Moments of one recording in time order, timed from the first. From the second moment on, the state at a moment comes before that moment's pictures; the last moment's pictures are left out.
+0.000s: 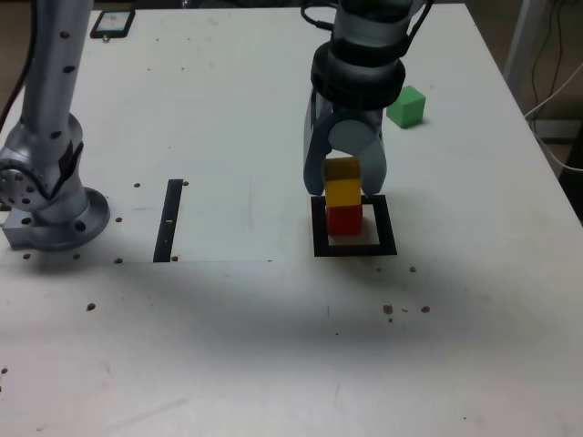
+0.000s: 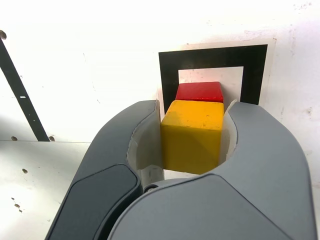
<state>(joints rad) -0.10 2.02 -1.62 1.32 0.08 -0.06</state>
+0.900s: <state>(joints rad) -0.10 1.97 -1.59 1.31 0.12 -0.10</state>
